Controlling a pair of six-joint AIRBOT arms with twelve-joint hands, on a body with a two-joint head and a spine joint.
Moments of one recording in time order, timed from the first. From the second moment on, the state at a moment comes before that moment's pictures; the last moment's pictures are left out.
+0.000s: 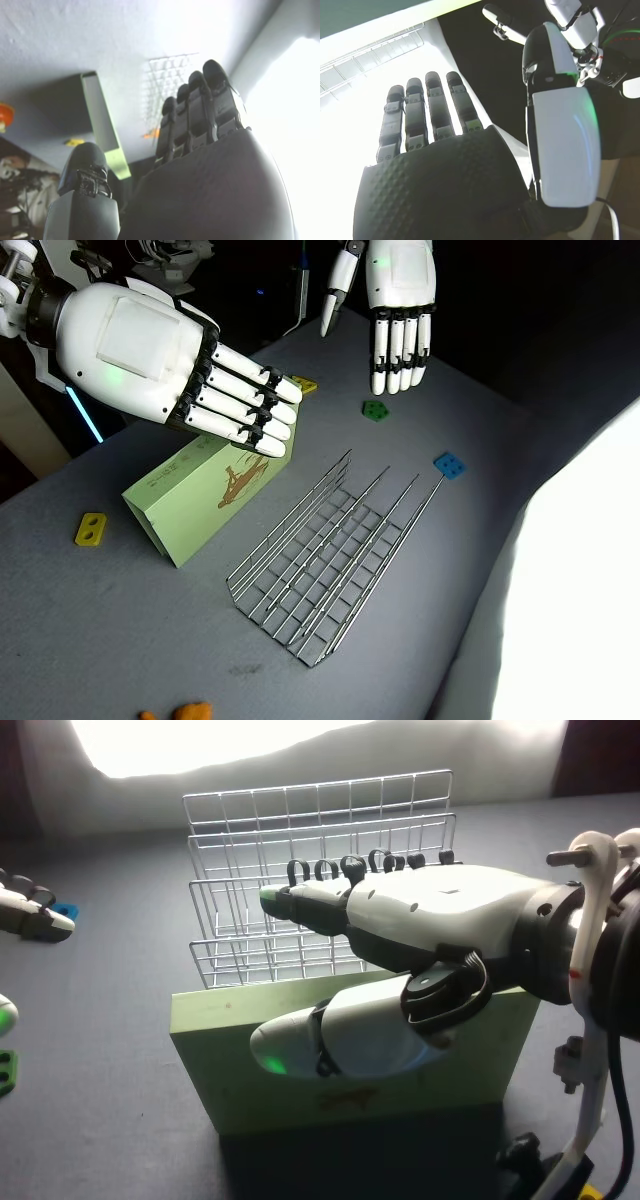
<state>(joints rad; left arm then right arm) -0.03 -0.53 1.01 2.90 -0.83 -1.72 -0.07 -1.02 0.56 1.90 0.54 -2.46</state>
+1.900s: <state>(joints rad) -0.03 -0.53 1.02 2.90 -0.83 -1.73 -0.17 -1.17 0.73 1.79 0.51 -2.40</state>
